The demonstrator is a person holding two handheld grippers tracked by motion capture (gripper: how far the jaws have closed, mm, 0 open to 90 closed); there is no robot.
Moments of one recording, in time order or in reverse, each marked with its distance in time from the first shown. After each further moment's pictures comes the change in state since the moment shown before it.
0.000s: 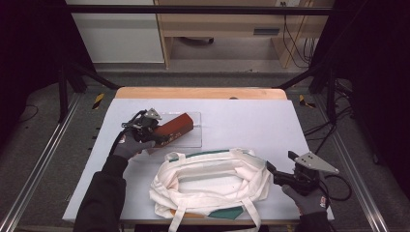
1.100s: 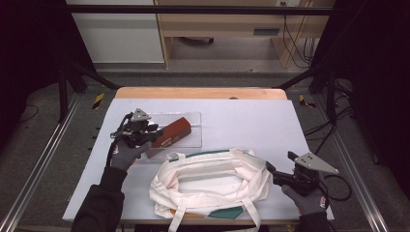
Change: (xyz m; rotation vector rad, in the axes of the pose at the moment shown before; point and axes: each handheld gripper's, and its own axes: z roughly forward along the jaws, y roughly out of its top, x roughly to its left) left arm -0.035 -0.010 -0.045 -0.227 0.155 -0.182; right arm 0.001 -0.001 0.000 0.001 0.000 0.001
